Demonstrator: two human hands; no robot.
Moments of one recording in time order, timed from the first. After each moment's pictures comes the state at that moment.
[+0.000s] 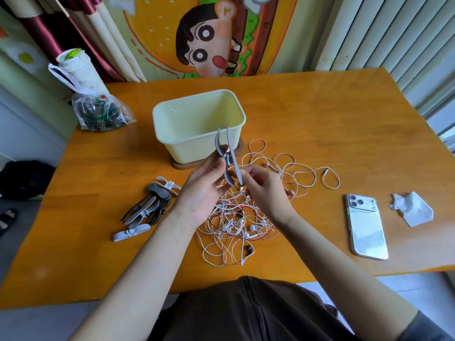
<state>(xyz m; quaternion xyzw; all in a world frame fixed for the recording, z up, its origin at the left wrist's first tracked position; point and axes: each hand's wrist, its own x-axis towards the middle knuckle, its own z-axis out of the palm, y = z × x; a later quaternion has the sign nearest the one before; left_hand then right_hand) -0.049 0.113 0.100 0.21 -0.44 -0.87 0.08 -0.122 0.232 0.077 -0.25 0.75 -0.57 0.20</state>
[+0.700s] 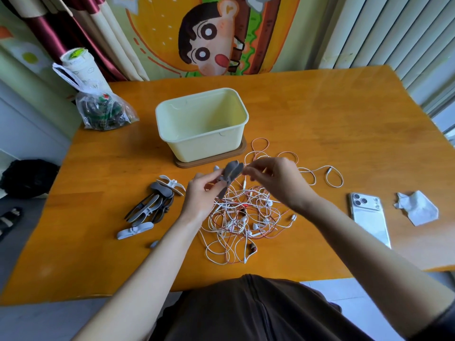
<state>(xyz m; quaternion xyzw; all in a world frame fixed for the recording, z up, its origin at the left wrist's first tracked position) -0.040 0.107 0.060 0.31 -0.74 -0.59 0.10 -0.147 0.244 0.101 -0.37 0.83 -0.39 0.16</state>
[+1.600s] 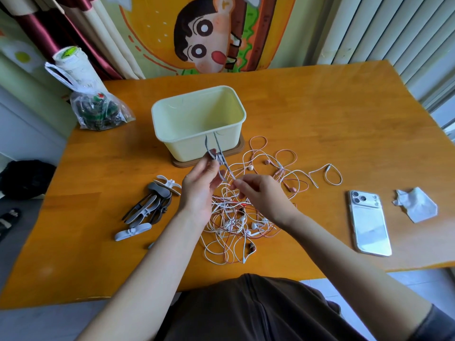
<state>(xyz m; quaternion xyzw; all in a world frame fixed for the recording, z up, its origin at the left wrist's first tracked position) -0.055 0.113 0.078 0.35 -0.45 -0.80 0.18 -0.122 0.237 0.074 -0.31 0.80 -0.45 0.24</state>
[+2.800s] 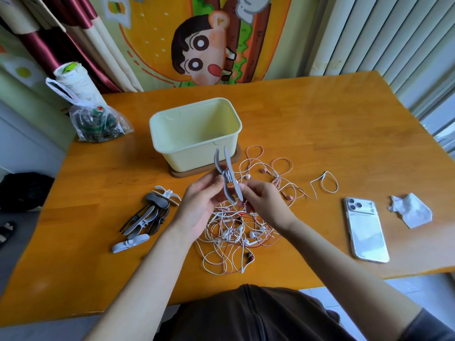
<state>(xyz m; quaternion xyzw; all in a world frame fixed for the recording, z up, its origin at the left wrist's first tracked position) -0.045 0.110 0.083 0.23 -0.48 -0.84 0.07 -0.130 0.241 0.068 -0.28 0.75 -0.53 0.27</state>
